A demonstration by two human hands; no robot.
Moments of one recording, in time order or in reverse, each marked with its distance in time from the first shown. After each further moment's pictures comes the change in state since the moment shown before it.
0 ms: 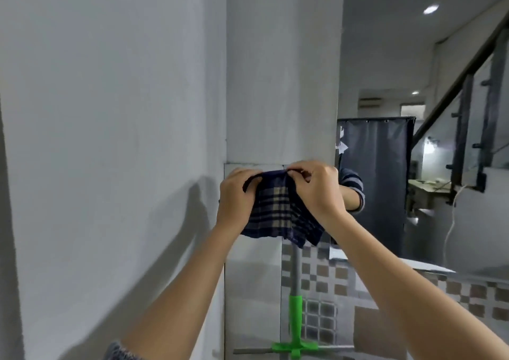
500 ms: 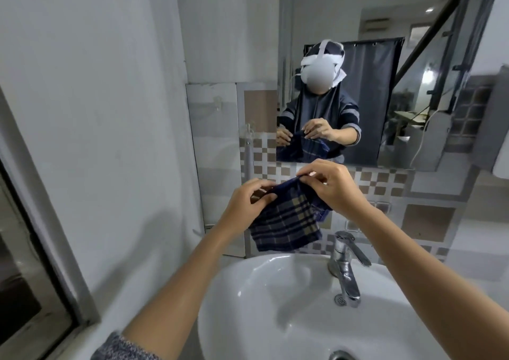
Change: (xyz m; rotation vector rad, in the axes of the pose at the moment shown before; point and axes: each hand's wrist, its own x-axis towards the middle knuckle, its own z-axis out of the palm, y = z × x) left_hand -0.205 0.107 0.035 -0.208 -0.531 -0.221; right_hand -0.174 0.058 -0.162 0.066 -0.418 0.017
